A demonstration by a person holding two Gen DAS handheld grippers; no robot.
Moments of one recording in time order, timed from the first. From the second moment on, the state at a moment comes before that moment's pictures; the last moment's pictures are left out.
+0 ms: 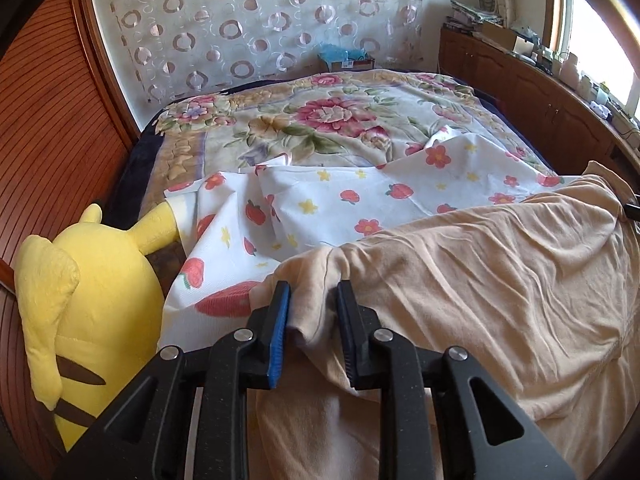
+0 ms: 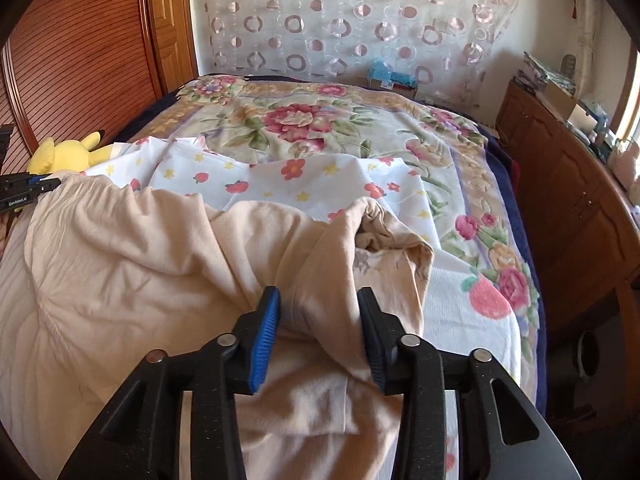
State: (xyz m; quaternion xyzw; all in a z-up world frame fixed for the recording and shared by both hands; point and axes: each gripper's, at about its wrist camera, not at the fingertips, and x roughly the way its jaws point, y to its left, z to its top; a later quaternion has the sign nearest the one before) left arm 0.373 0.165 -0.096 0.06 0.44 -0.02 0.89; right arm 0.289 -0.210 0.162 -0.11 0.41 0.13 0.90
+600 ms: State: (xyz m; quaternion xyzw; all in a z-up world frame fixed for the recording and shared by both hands) left arm 0.364 0.163 -0.102 0.08 0.43 -0.02 0.90; right arm 0.261 -0.235 0.142 -0.09 0.40 0.13 0.90
